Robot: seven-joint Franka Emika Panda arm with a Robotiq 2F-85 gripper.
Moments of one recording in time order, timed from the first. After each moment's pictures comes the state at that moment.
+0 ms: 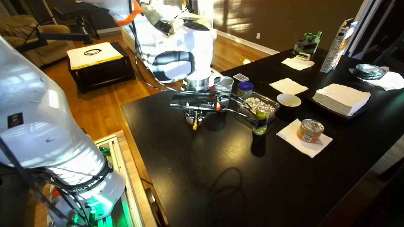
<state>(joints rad) 0.11 -0.16 -0.08 -2.76 0.12 2.61 -0.94</state>
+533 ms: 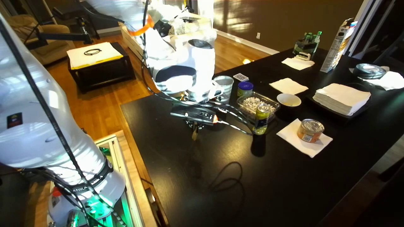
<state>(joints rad) 0.10 -0.03 -0.07 -2.76 0.19 2.68 -0.92</state>
